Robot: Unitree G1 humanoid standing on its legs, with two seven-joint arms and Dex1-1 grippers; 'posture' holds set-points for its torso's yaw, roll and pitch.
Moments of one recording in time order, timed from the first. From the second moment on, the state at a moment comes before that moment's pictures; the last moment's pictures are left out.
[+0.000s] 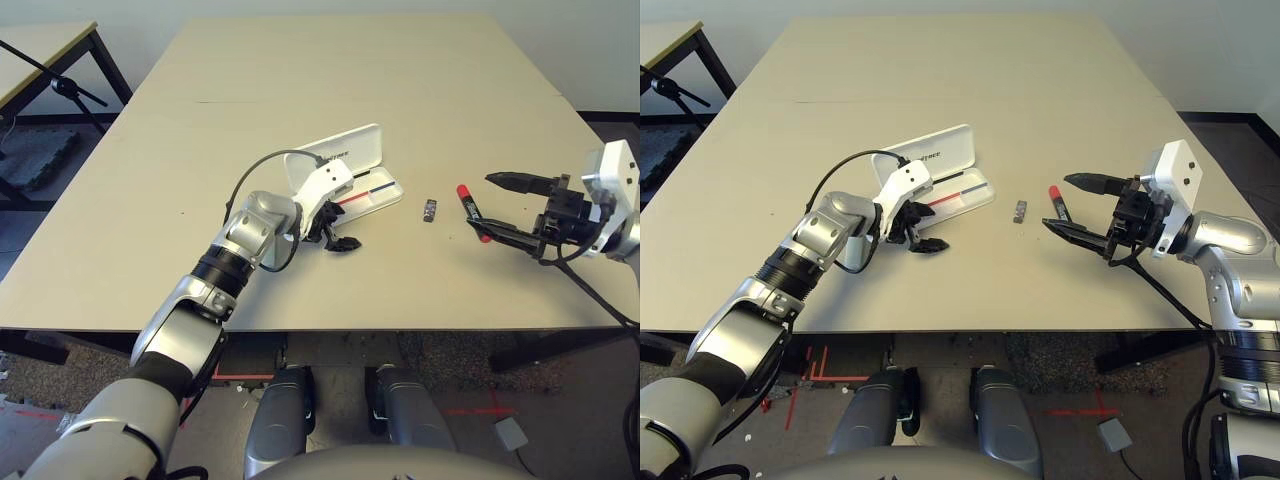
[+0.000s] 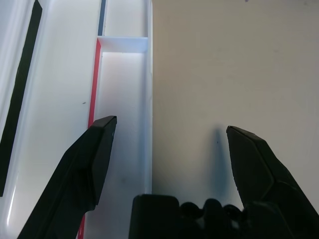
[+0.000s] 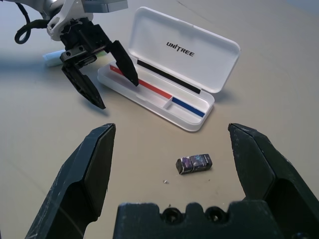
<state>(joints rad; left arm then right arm) -0.83 0.31 -0.39 0.49 -0.02 0.47 -0.95 -0.29 -0.79 -0.21 0.07 0.48 0.18 1.16</state>
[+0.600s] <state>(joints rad) -0.83 0.31 -0.39 0.53 0.04 0.42 -0.98 -0.29 -0.79 -0.21 0.08 0.48 0.17 1.13</state>
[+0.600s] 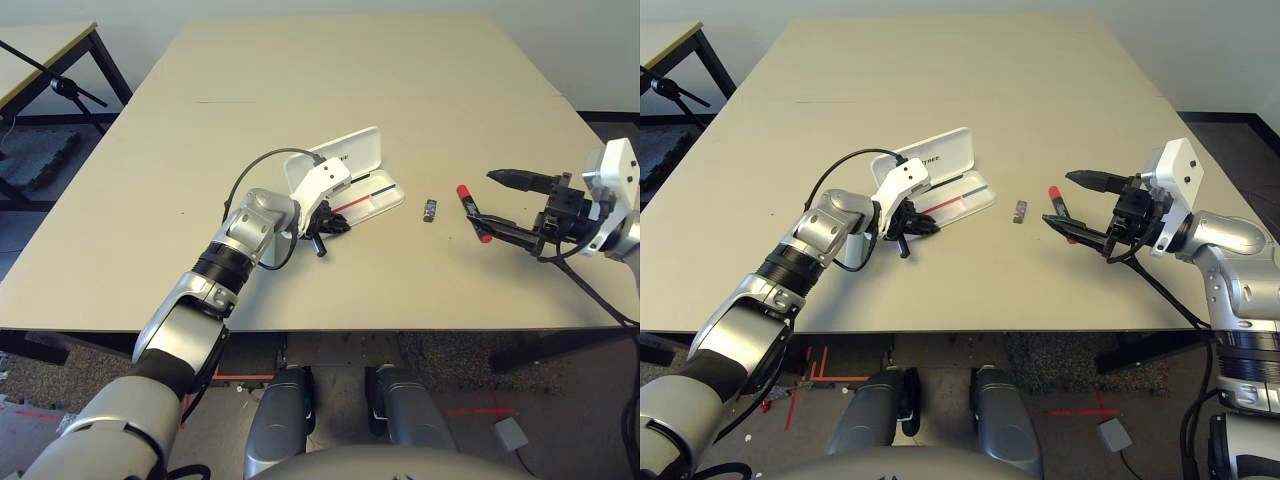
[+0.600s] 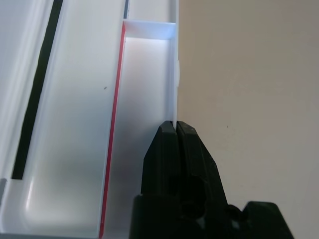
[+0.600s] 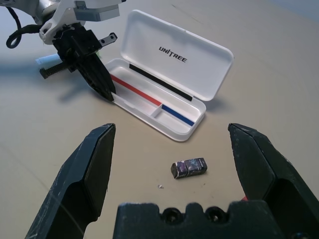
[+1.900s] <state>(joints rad) -0.65 0.44 -0.41 0.26 -0.02 0.30 -1.26 -0.17 -0.88 -0.26 0.01 0.58 0.31 1.25</state>
